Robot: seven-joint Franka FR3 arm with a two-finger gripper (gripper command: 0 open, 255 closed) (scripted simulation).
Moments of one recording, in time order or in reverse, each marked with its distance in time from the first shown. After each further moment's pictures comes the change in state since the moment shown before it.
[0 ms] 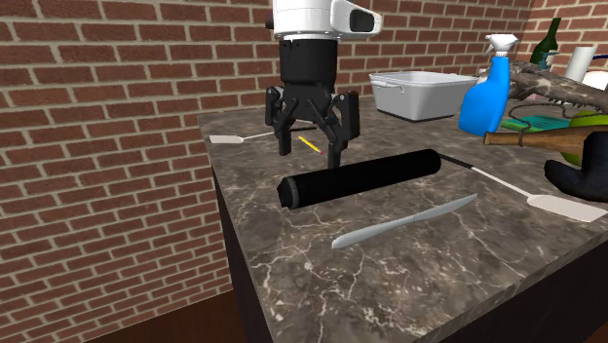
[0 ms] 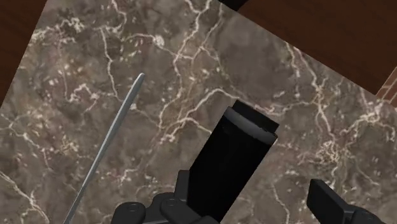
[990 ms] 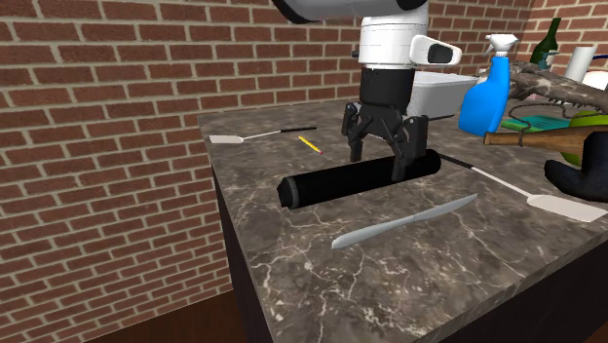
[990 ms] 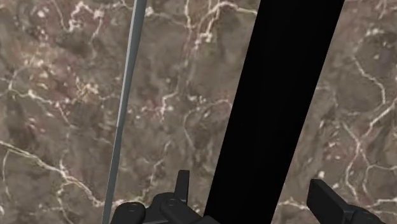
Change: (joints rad) arm -0.117 0.273 -0.091 0.246 0.106 0.036 0.081
